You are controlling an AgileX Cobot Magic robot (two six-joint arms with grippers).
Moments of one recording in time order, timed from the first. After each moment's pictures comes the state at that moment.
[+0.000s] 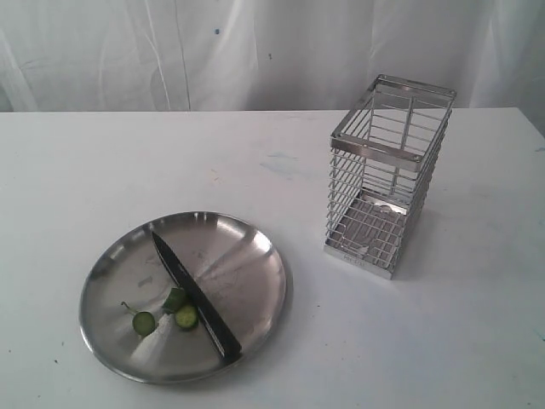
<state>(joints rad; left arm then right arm) 0.08 0.55 -0.86 -1.79 0.10 1.65 -0.21 0.91 -1.16 0.19 0.41 -0.28</state>
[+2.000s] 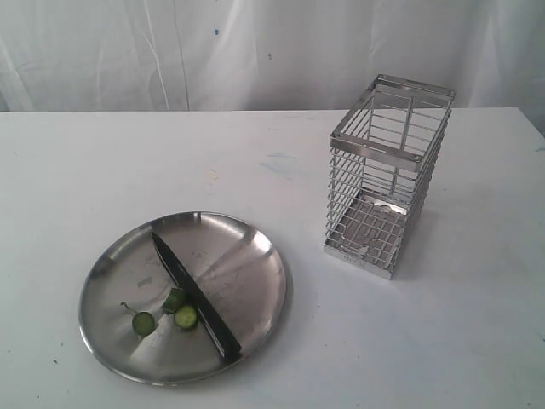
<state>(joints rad) -0.03 0.43 -0.56 -1.79 -0.93 1.77 -0.16 0.01 -0.01 0.16 -0.37 -0.03</state>
